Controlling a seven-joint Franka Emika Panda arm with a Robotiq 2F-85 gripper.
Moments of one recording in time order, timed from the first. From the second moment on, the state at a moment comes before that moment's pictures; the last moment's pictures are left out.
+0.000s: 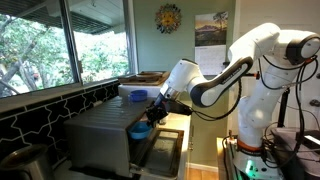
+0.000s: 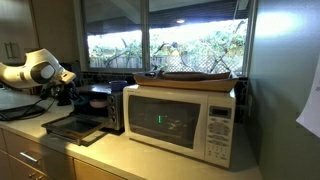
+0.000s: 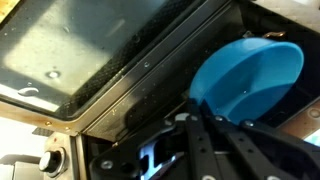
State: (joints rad) arm 0.00 -0.46 0.53 -2.59 0.05 2.78 1.10
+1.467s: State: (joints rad) arm -0.32 -0.40 0.84 -2.54 -0.08 2.93 1.28
